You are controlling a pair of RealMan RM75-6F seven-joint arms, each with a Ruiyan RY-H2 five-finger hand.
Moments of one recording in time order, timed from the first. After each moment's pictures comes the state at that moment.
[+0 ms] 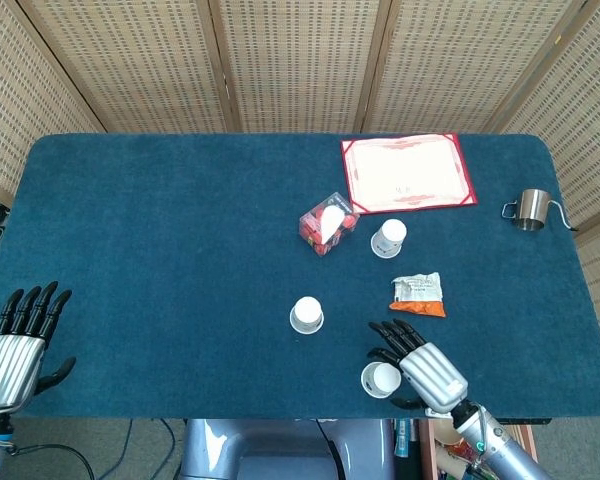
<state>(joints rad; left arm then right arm) -0.05 -1.10 0.01 -1.83 1.62 1.53 0.40 0.34 -1.32 -0.09 -1.63 -1.80 1.22 0.04</state>
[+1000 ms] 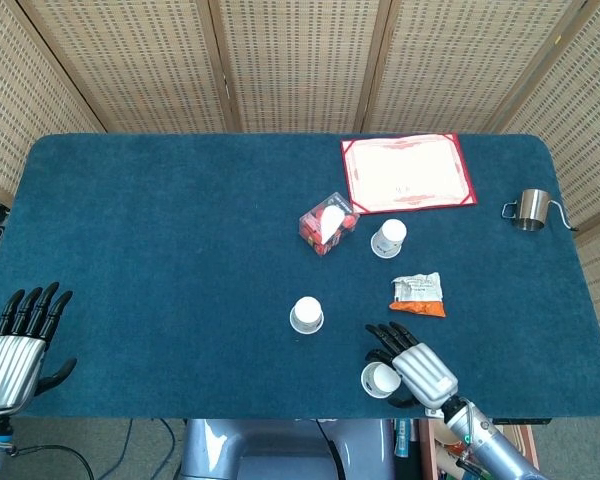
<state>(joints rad) -0.04 -1.09 0.01 -1.83 1.63 1.53 0.39 0.37 -1.38 -0.10 -1.58 -1.72 1.15 0.01</state>
